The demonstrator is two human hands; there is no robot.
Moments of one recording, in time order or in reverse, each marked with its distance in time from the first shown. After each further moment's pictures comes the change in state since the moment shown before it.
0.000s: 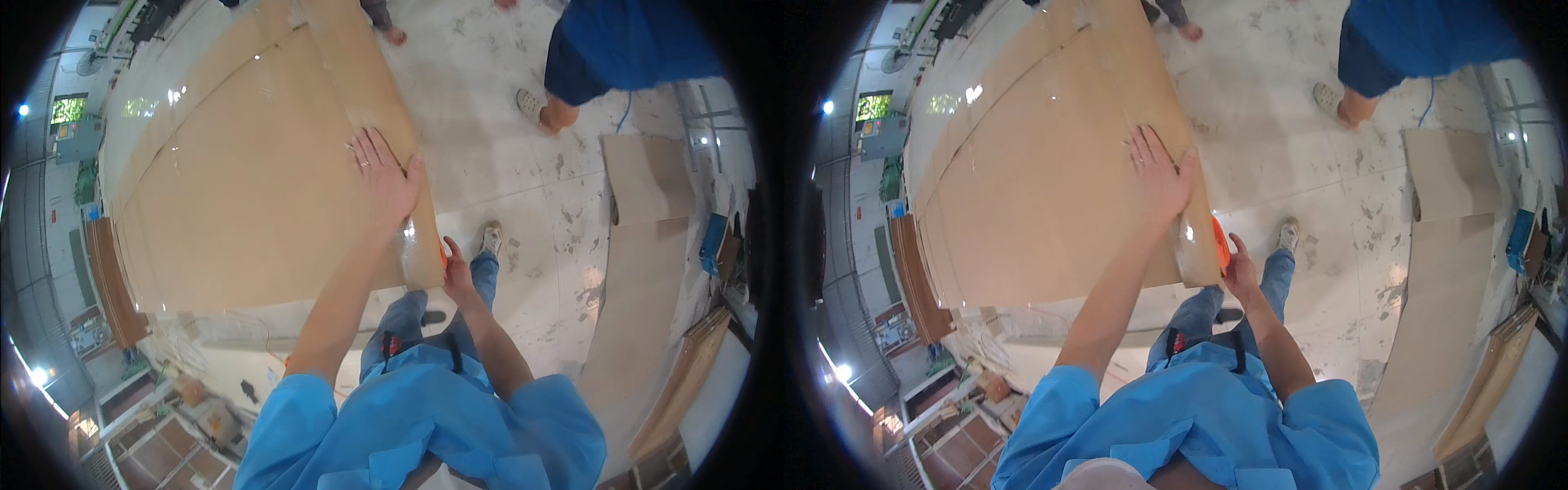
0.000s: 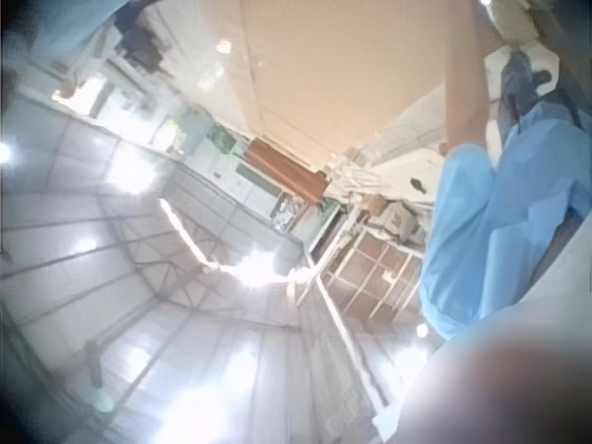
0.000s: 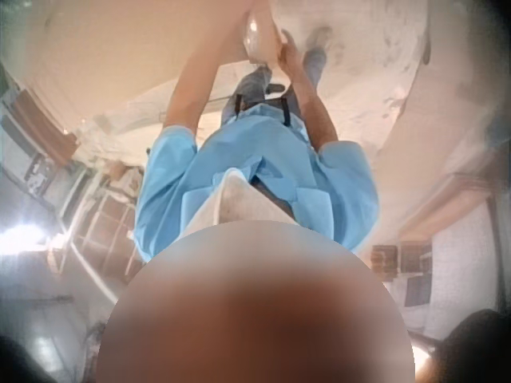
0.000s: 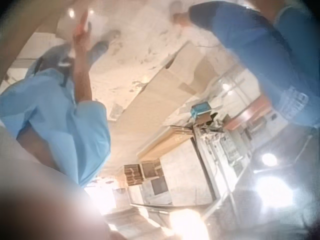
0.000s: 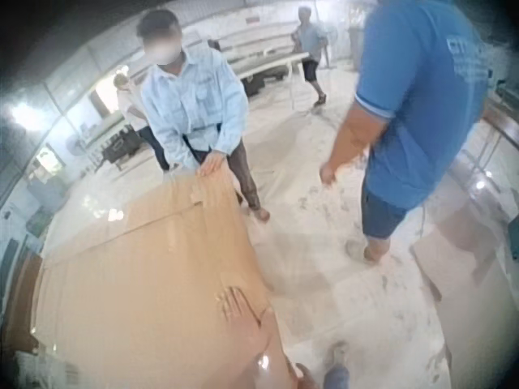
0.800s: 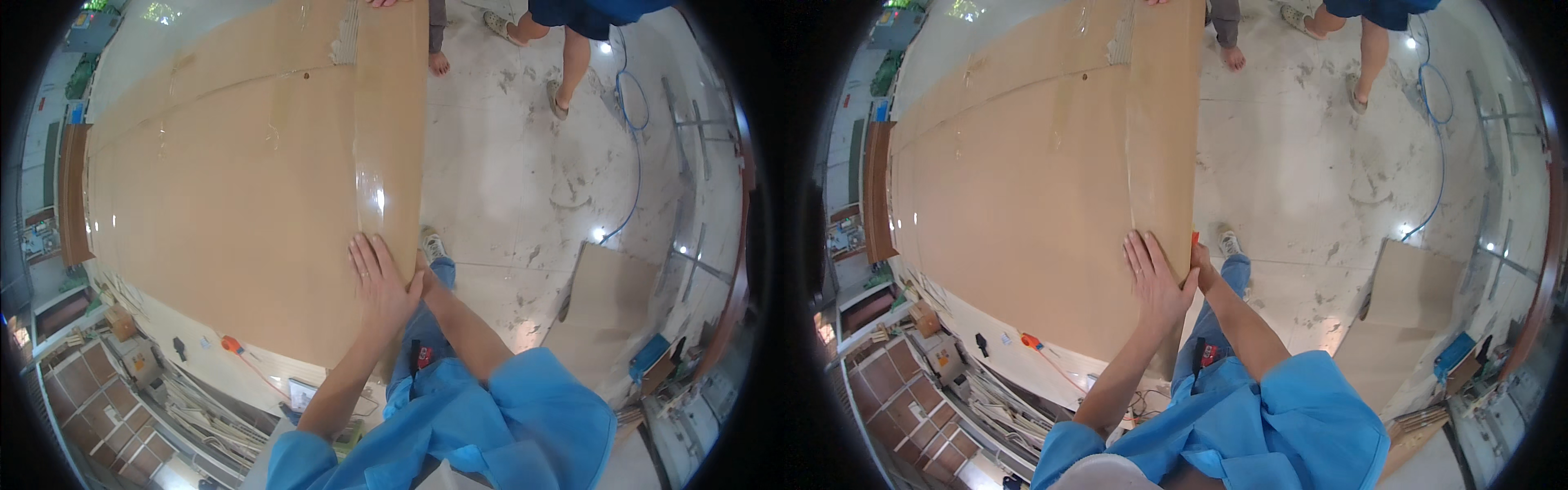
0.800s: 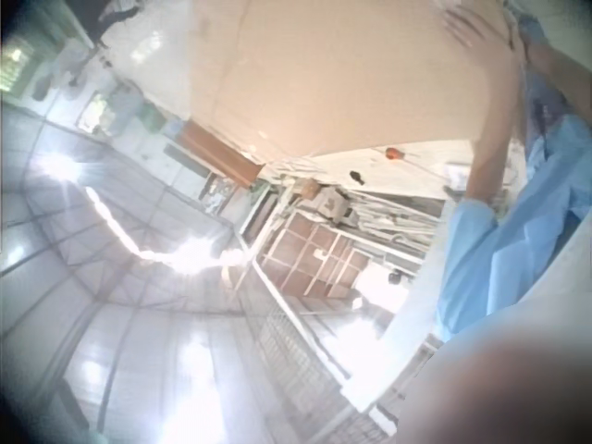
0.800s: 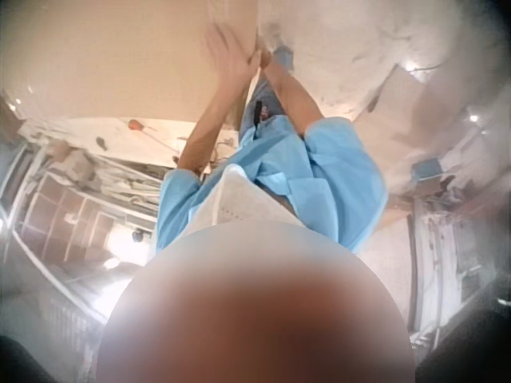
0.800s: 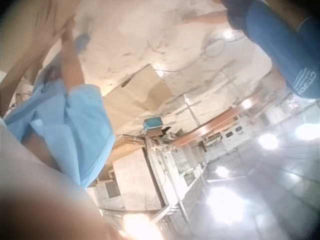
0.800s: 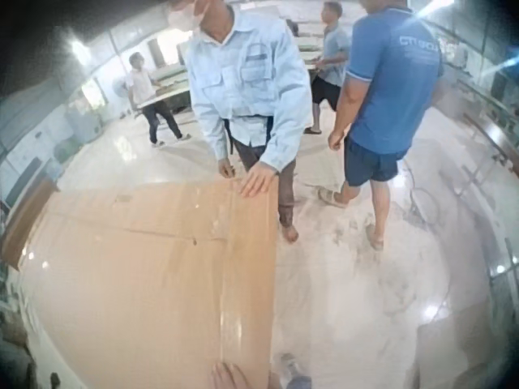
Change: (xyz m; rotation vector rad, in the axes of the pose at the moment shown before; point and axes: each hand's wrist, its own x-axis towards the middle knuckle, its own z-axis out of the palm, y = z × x) left_hand 0.046 0.034 0.006 0.034 -0.133 -0.373; right_hand 0.215 -0.098 0.126 -0.665 -0.311 0.329
